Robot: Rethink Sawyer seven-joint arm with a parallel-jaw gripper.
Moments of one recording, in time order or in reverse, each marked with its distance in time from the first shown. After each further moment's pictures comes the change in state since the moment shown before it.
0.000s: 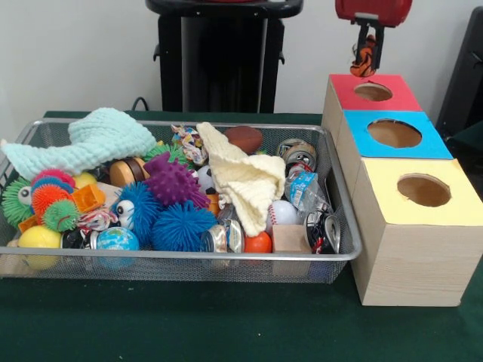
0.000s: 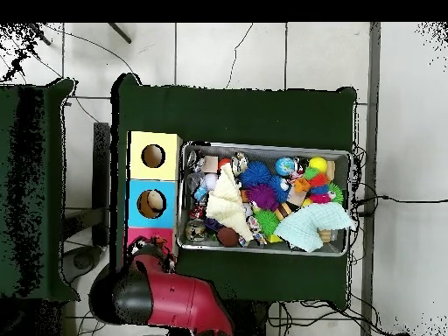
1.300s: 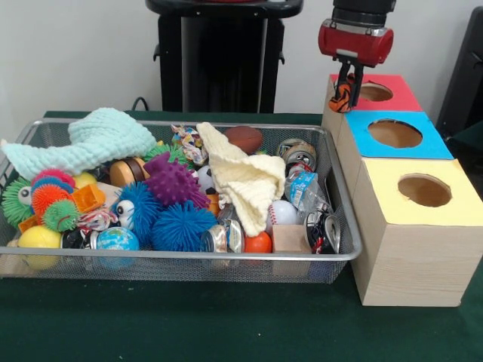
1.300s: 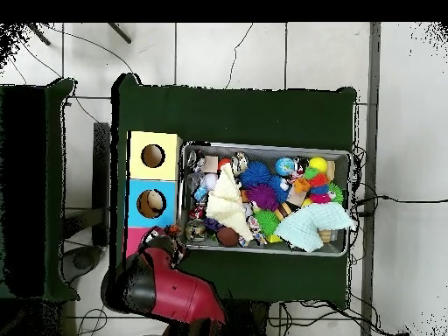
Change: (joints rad) arm 0.068 0.158 -0.063 0.000 0.132 -0.248 0.000
